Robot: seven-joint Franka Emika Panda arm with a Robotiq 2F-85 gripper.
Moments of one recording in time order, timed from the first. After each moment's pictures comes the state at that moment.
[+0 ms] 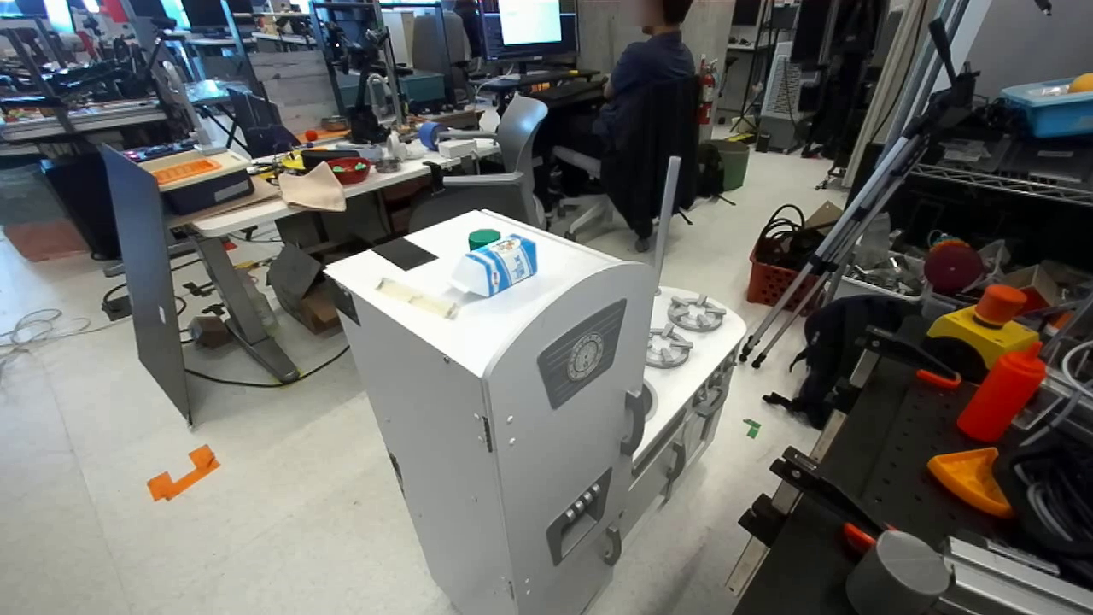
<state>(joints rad) -0.09 0.02 -0.10 -2.14 -0.07 2.03 -0.14</state>
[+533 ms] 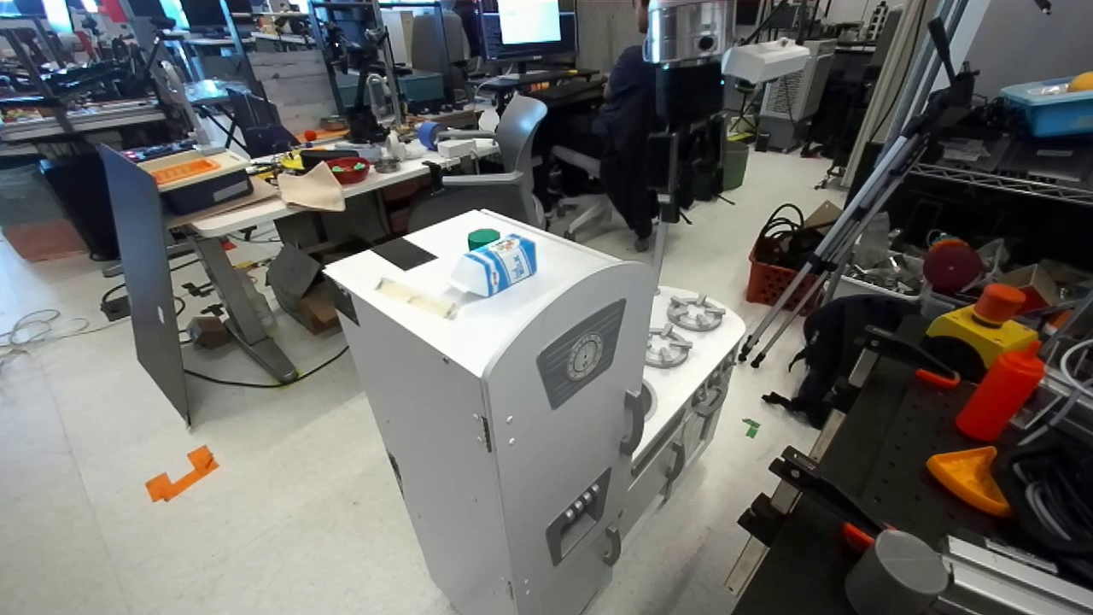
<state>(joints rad) -0.03 0.44 -0.01 -1.88 -0.04 2.17 -0.13</state>
